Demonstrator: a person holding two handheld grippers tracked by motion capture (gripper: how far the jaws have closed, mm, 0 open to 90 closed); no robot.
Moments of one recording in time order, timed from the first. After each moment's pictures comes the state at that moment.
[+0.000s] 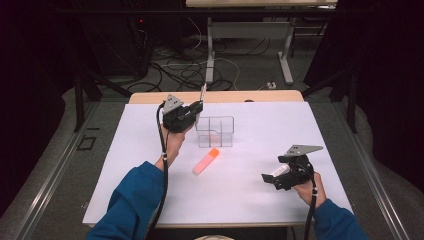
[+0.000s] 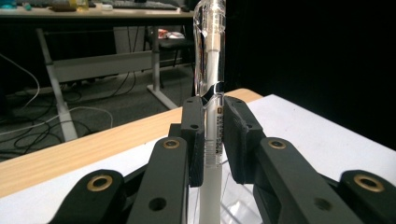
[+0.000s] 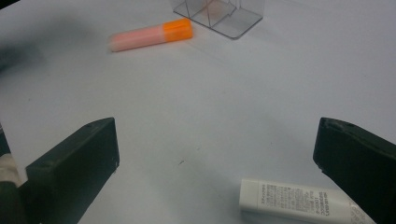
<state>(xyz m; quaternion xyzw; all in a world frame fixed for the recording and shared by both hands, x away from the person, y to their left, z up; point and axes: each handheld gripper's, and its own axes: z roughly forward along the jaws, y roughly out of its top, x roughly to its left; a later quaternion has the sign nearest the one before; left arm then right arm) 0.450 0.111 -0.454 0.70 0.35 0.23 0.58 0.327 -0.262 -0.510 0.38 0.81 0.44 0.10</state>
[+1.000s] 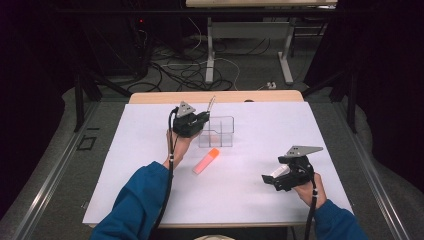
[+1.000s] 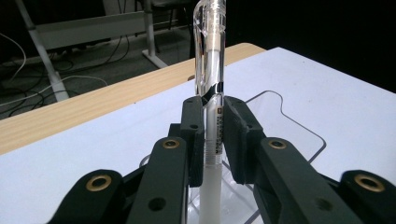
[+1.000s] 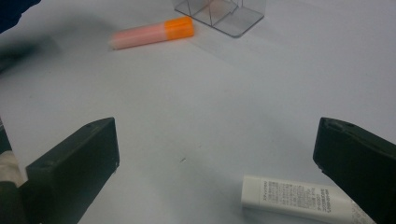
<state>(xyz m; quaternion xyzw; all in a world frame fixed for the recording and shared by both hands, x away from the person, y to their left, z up) 0.463 0.095 -0.490 0.76 0.35 0.20 0.51 0.324 -0.261 -0.510 0.38 0.81 0.44 0.10</state>
